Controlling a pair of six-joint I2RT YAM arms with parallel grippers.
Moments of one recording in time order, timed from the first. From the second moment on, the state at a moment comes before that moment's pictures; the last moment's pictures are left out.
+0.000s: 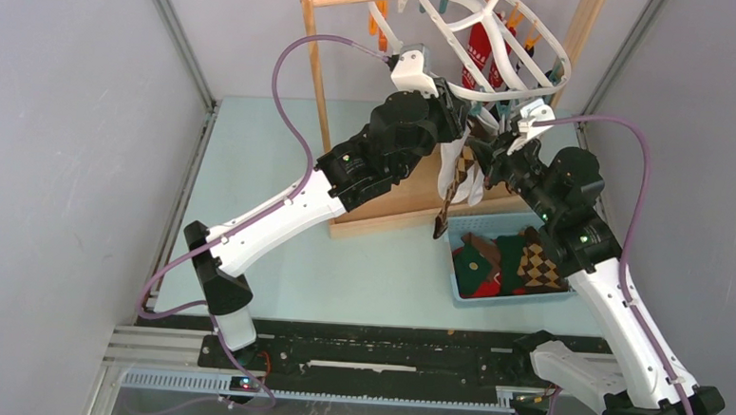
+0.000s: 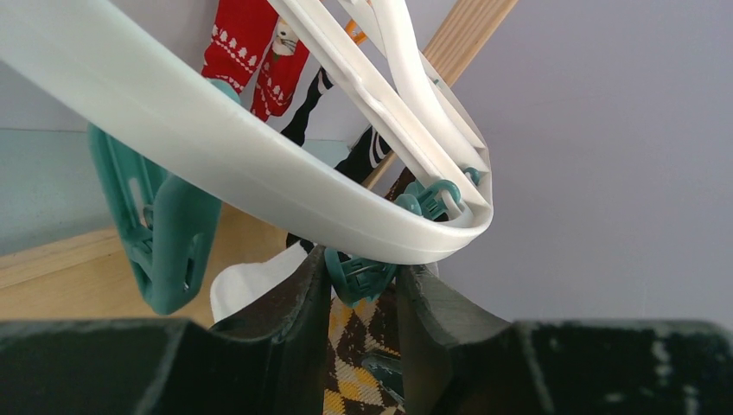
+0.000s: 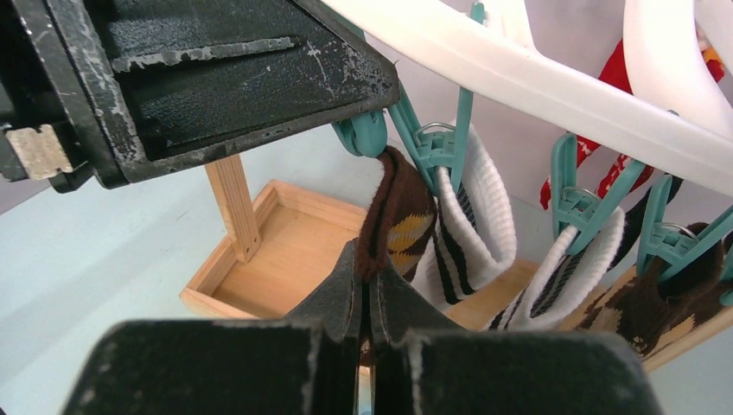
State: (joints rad) left arm -1.01 1.74 1.98 -0.24 -0.52 -0.56; right arm 0.40 0.97 1.14 -0.14 -0.20 -0.04
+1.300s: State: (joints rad) left arm -1.00 1.73 1.97 -0.24 -0.52 -0.60; right arm 0.44 0.99 1.14 -0.16 -0.20 -0.07
